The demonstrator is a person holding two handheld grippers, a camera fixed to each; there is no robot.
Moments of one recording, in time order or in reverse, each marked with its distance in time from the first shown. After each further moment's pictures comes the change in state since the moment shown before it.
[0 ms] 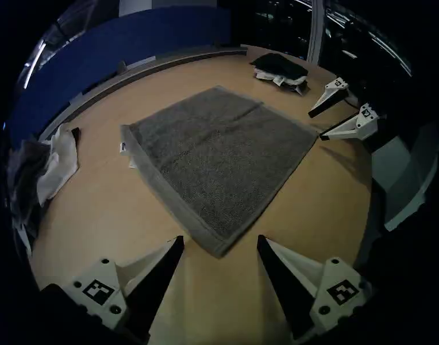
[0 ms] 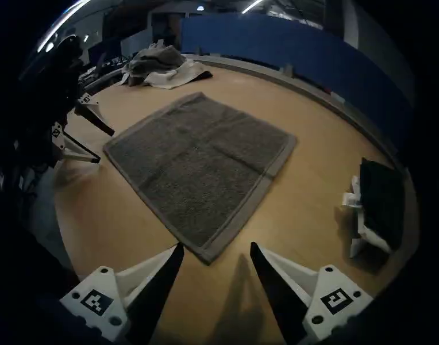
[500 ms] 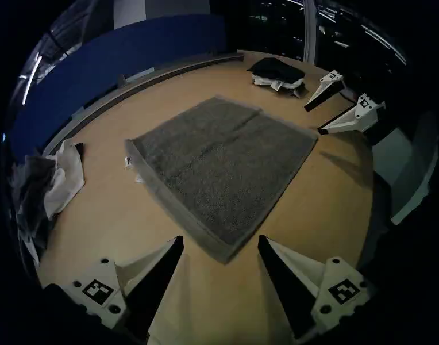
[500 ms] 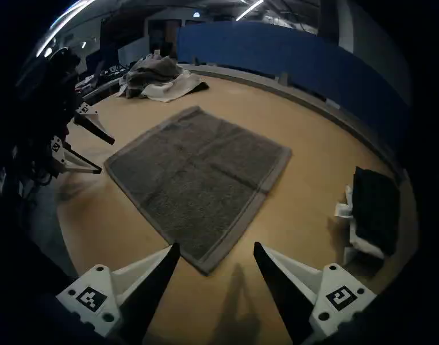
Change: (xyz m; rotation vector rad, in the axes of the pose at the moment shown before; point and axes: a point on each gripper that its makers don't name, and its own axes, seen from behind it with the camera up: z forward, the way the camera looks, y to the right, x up) left arm 0.013 -0.006 -0.005 0.031 0.039 0.056; right arm 0.021 0.005 -0.006 -0.012 0.044 0.025
